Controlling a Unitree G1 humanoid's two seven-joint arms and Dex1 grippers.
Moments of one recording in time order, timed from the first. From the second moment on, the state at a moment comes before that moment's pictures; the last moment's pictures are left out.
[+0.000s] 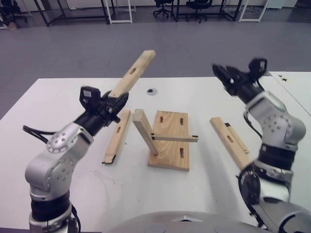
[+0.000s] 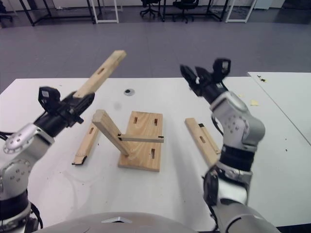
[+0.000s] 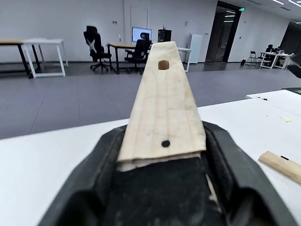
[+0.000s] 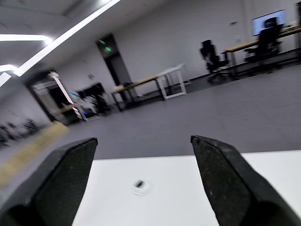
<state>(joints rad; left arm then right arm) -0.18 0.49 0.25 -0.62 -0.70 0.79 -0.24 -0.68 -0.20 -0.41 -0.12 0.74 0.89 0.28</state>
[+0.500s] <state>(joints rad) -0.34 0.52 0.06 -0.49 -0.52 0.50 -0.47 -0.89 0.05 -0.56 0.16 1.28 0.97 -0.12</state>
